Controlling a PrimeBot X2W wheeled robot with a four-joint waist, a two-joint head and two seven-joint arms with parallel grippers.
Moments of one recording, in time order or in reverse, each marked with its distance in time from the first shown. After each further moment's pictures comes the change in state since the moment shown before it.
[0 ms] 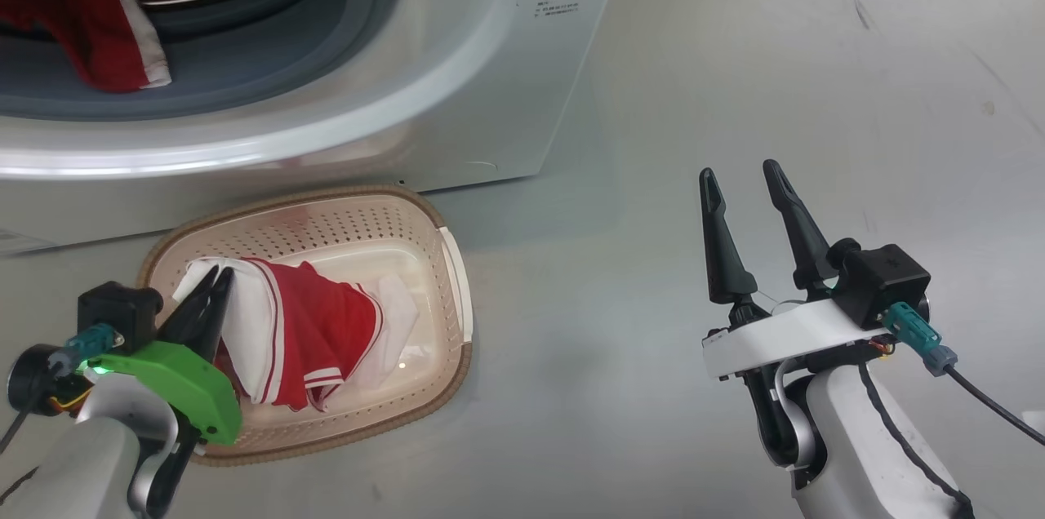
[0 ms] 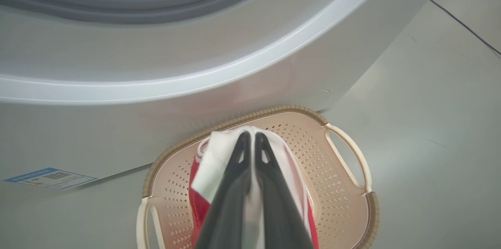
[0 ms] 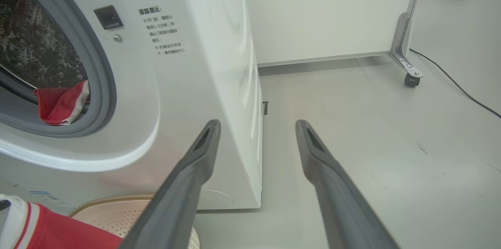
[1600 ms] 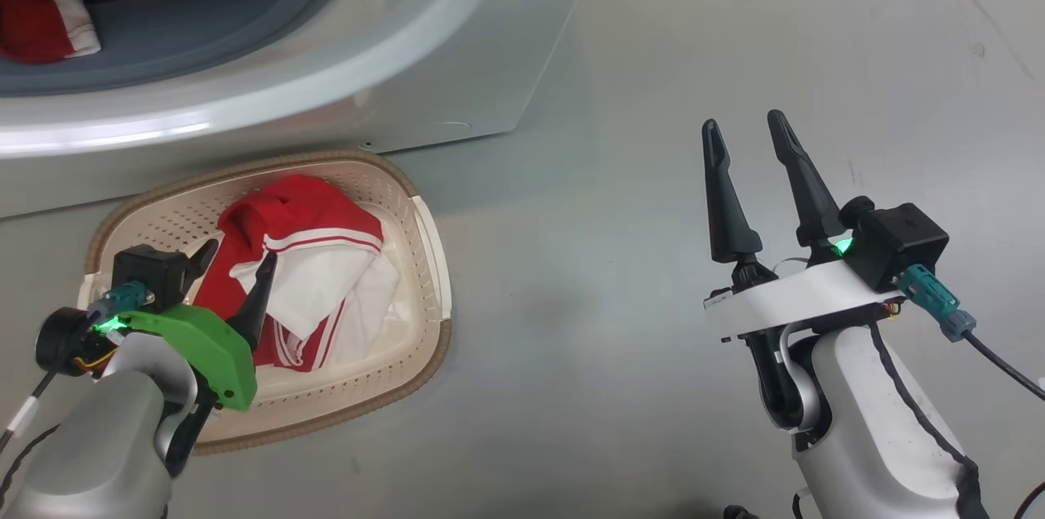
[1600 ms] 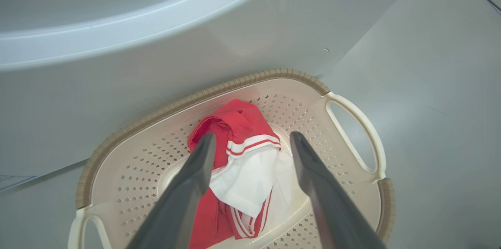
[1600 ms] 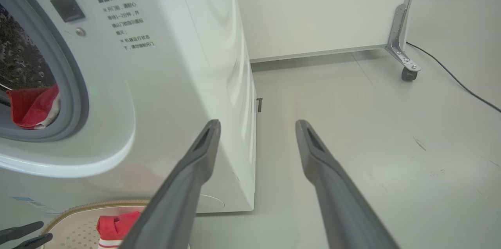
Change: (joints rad) left arm -0.234 -0.045 -0.185 0.348 -0.050 0.000 -0.091; right arm -0.077 0.000 -0.005 -0.013 0.030 -0.058 0.000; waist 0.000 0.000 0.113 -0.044
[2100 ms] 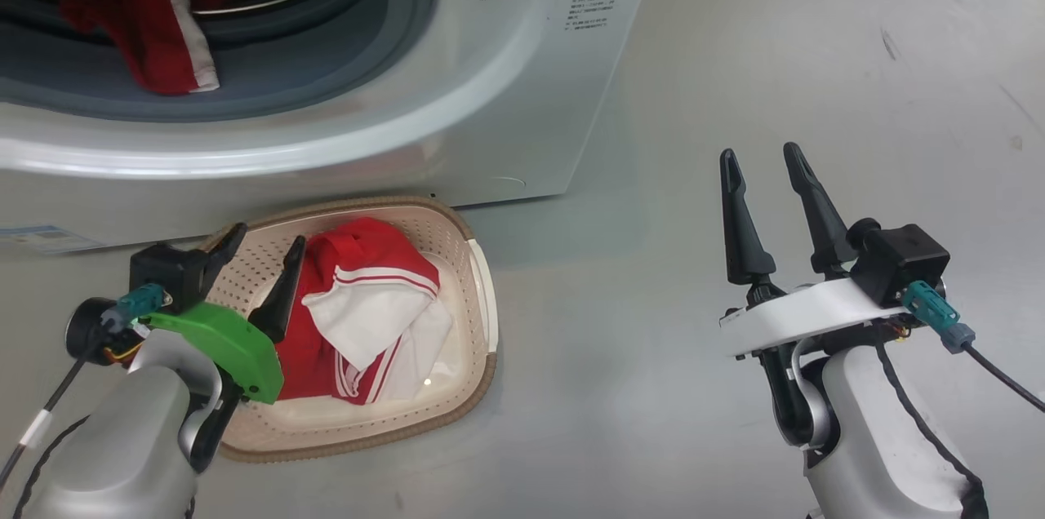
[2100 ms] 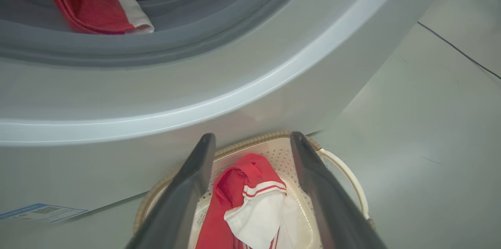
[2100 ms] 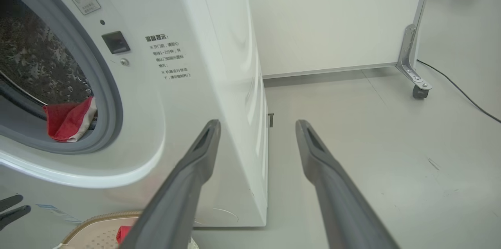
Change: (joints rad) left arm 0.000 -0.025 -0.032 -0.033 -0.020 0.000 -0.077; right arm 0.025 -0.001 -0.041 0.056 -0.018 0.026 0.000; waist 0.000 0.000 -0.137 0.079
